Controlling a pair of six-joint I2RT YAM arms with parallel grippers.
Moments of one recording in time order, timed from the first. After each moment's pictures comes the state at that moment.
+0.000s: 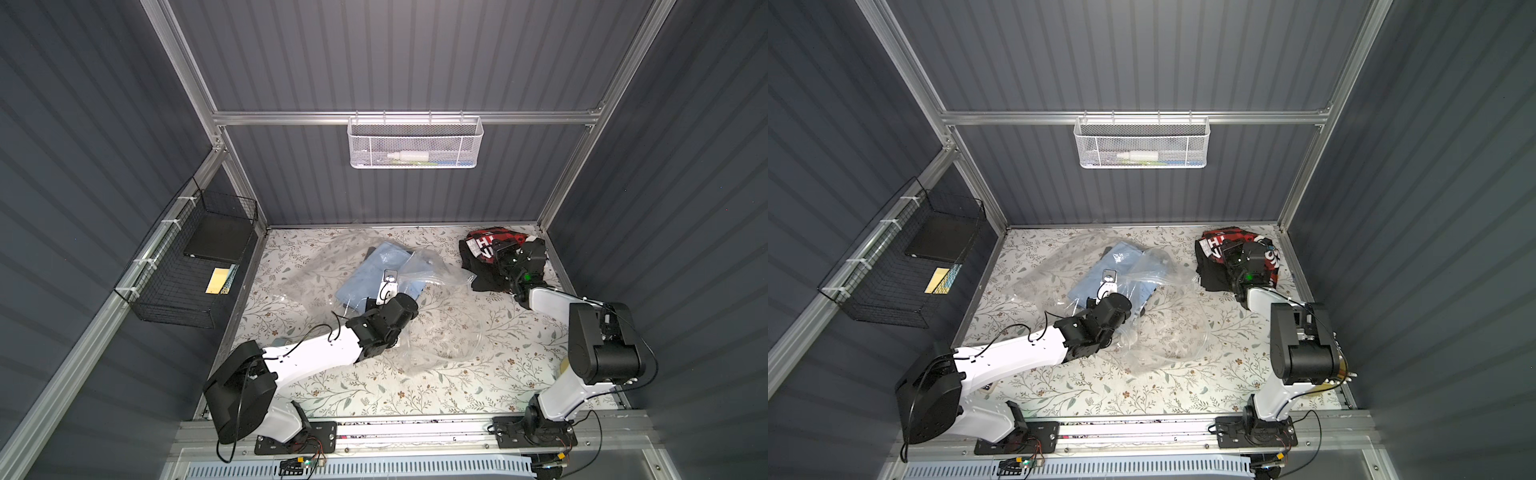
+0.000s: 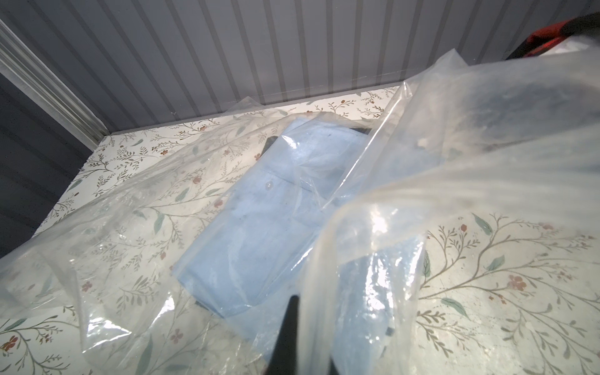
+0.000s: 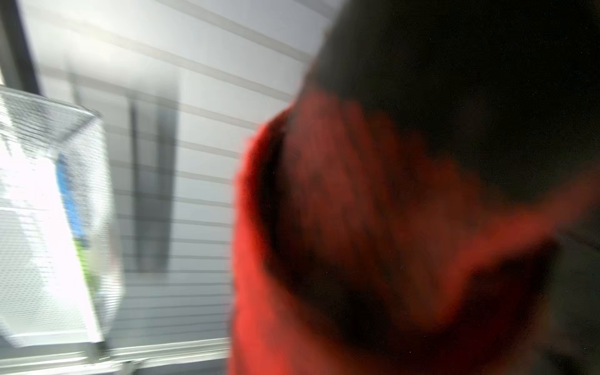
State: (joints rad) left arm -0.94 1.45 0.91 -0.12 -0.82 -0.41; right arm 0.05 1.69 0.86 0.63 -0.18 1.25
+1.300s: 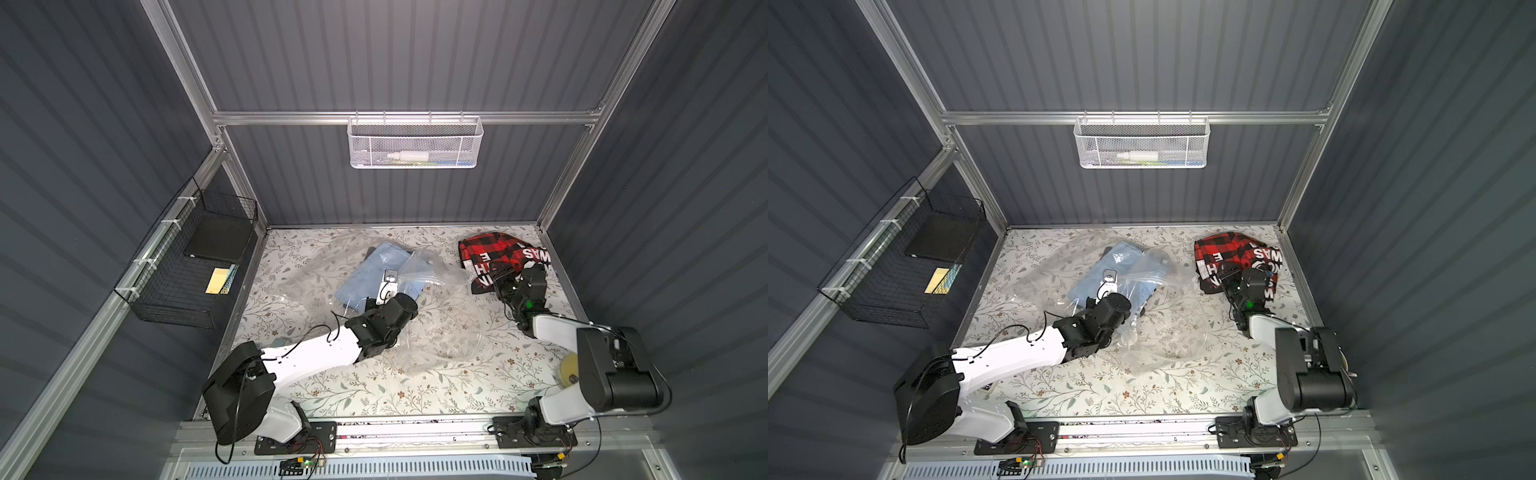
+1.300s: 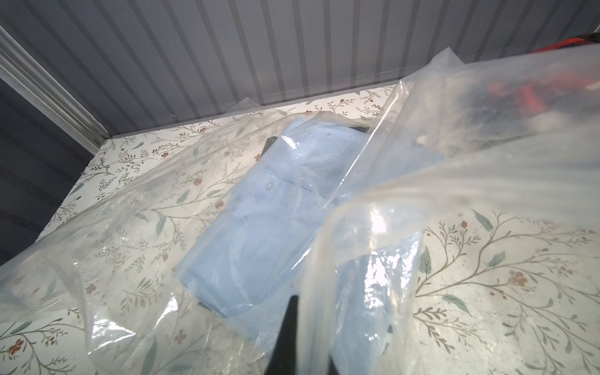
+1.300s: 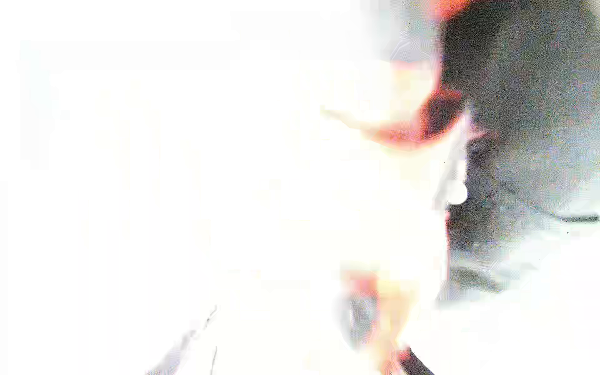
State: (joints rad) left arm -0.94 1.45 0.91 -0.13 -0.81 -0.40; right arm 0.07 1.43 0.58 0.51 -0.13 1.10
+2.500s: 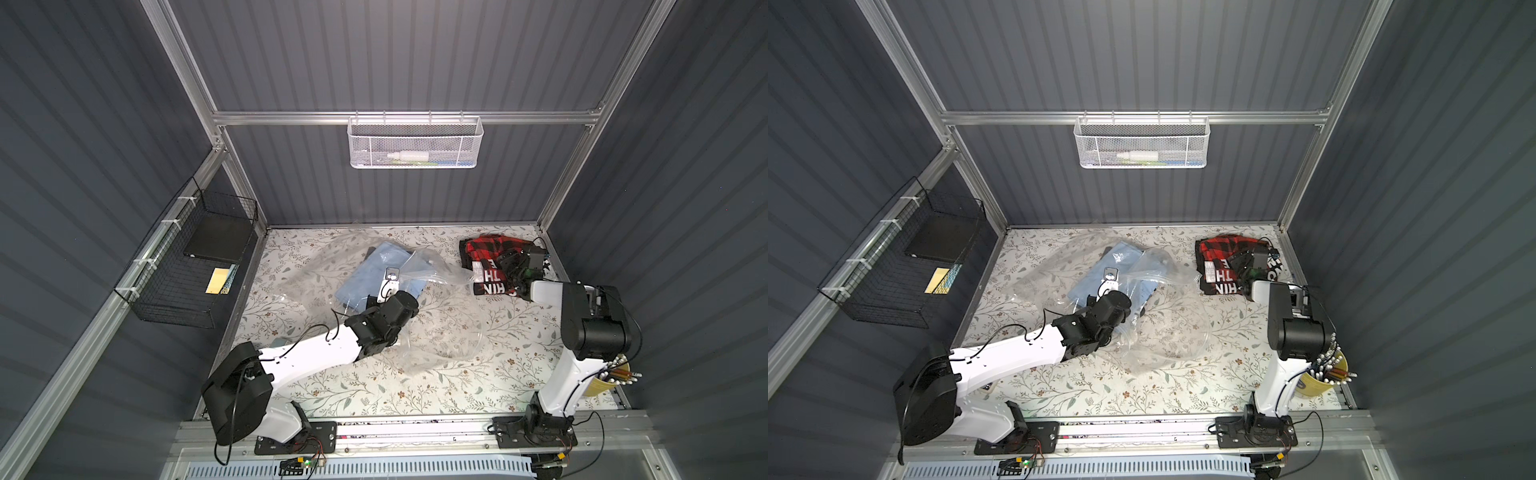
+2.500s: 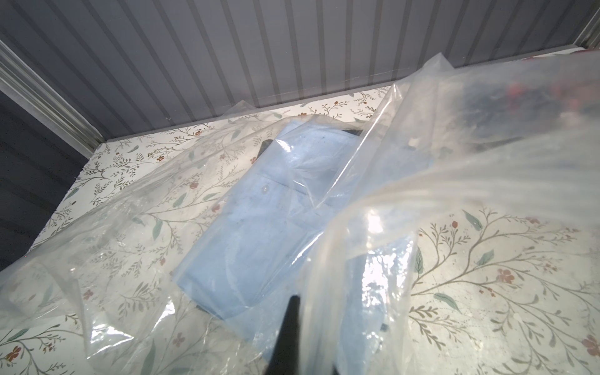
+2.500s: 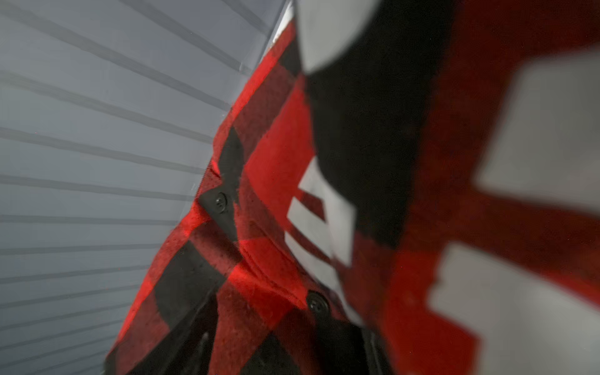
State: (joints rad) left arm -0.94 1.44 0.94 -0.16 -0.79 -0.39; right arm -0.04 1.88 0.97 0.36 -0.05 0.97
